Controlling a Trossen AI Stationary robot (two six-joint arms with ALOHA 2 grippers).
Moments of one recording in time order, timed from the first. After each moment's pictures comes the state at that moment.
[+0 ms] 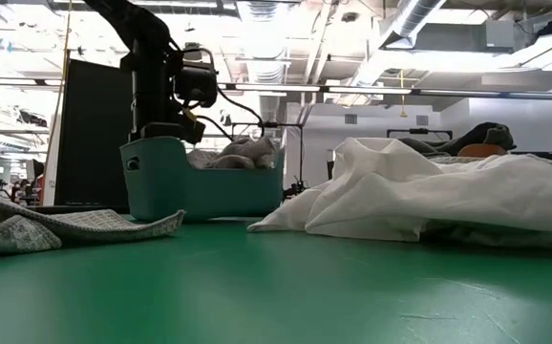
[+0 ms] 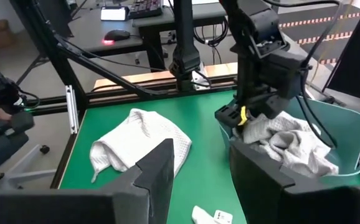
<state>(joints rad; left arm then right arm) 0.50 1.57 1.02 -0.85 -0.05 -0.07 0.16 1.22 1.40 -0.54 0.19 0.18</state>
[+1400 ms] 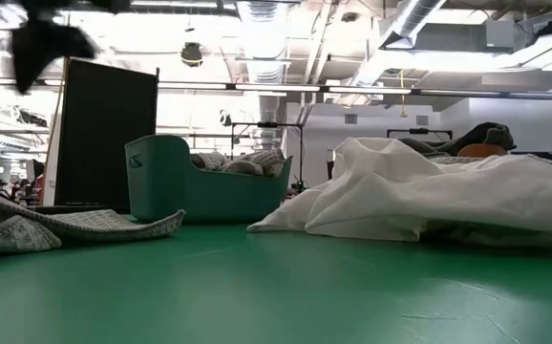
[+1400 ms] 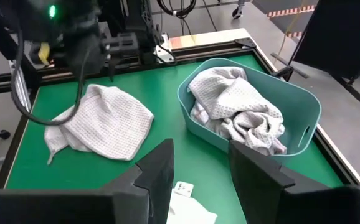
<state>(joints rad) -0.37 1.42 1.27 -1.28 0.08 -0.46 0.04 1.22 1.40 -0.67 0.19 0.14</state>
